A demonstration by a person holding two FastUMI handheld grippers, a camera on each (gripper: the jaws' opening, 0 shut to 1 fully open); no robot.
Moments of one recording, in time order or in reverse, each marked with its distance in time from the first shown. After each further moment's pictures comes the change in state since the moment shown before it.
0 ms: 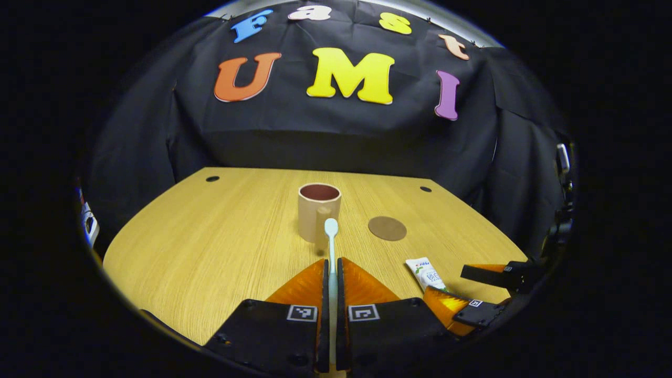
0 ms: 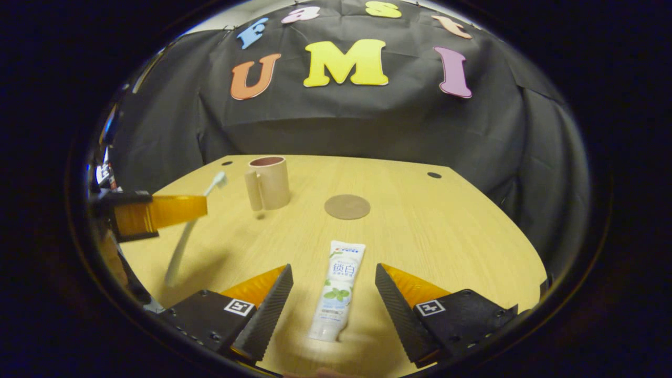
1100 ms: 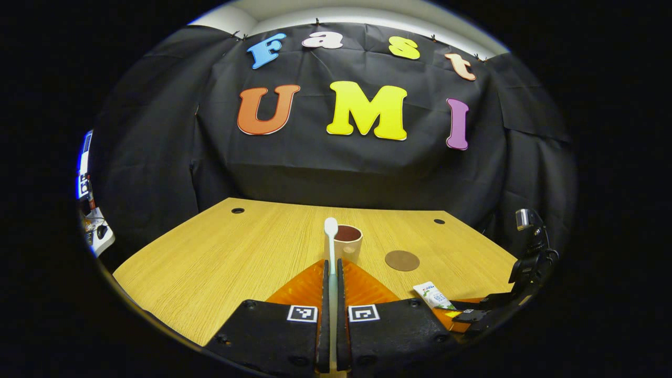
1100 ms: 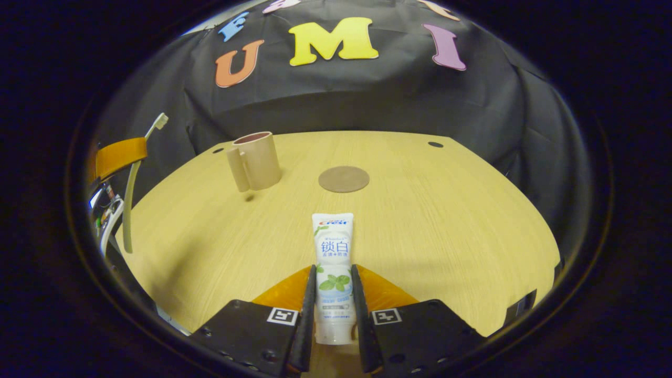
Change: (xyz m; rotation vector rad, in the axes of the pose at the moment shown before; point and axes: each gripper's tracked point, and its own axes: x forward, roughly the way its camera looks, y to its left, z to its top) left arm -0.020 0.026 0.040 -0.013 -0.151 0.074; right arm 0.020 0.000 -0.019 0.086 0.092 0.035
